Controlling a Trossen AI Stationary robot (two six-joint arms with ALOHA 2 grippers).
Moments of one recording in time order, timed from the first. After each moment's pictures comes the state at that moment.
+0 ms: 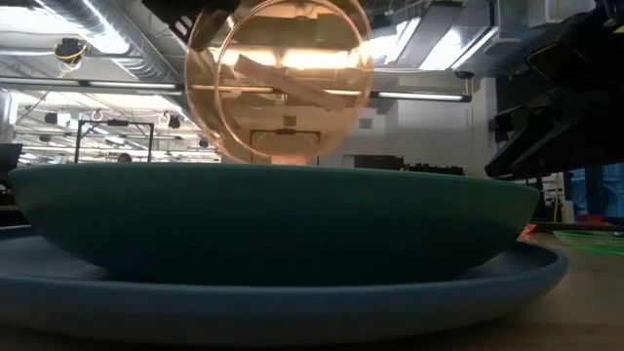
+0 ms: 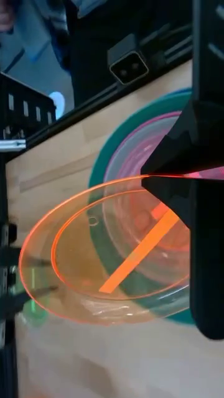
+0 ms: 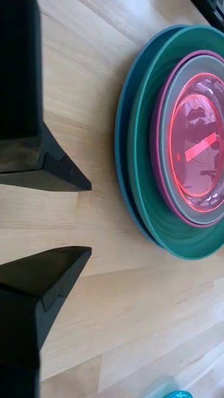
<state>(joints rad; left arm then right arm) -0.50 1.45 0.89 -0.01 -0.27 -0.24 0.53 1.21 0.29 0.34 0.40 0.15</state>
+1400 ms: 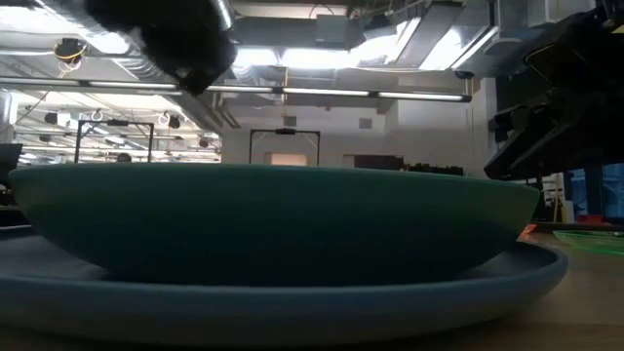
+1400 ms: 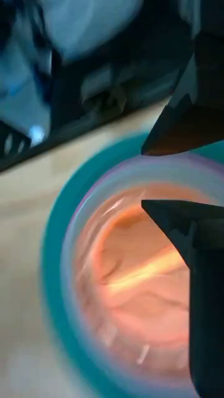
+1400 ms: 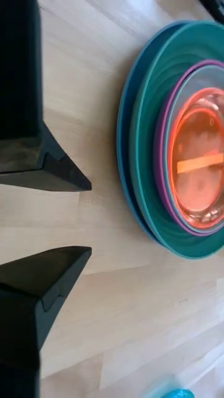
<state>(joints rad) -0.47 1.57 0.89 0.04 -0.05 -0.36 0.53 1.21 0.30 0.31 0.40 0.15</state>
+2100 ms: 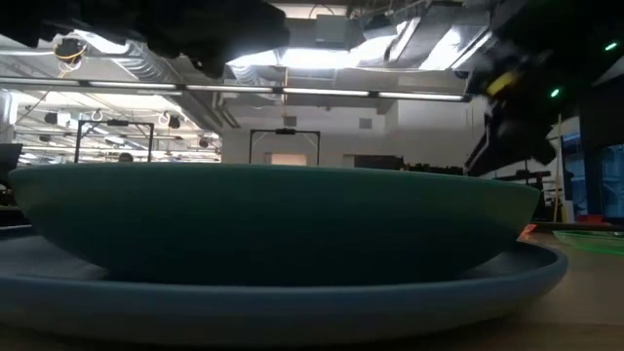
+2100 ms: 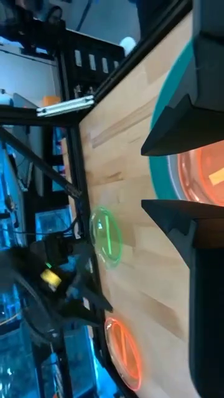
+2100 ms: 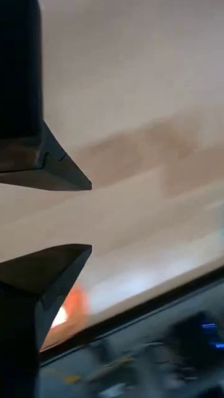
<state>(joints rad) -0.49 1.61 0.61 0.83 -0.48 0.02 0.20 1.15 0.56 -0.49 0.72 0.23</state>
